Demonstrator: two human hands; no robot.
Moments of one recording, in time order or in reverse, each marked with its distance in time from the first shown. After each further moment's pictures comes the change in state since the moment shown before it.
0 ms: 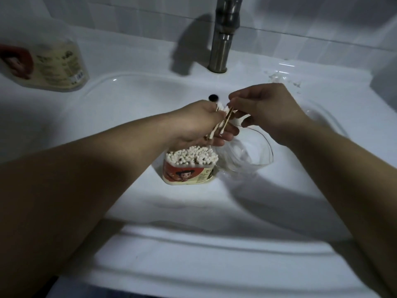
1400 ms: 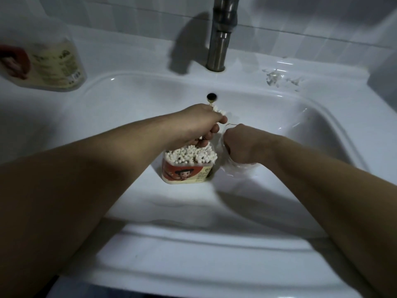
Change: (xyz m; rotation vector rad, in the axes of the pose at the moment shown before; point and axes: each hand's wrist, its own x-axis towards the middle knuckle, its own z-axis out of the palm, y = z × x) left_hand 0.011 -0.007 -0.002 0.137 0.073 -0.070; right_hand -0.004 0.035 0.036 -1.262 -0.517 -0.080
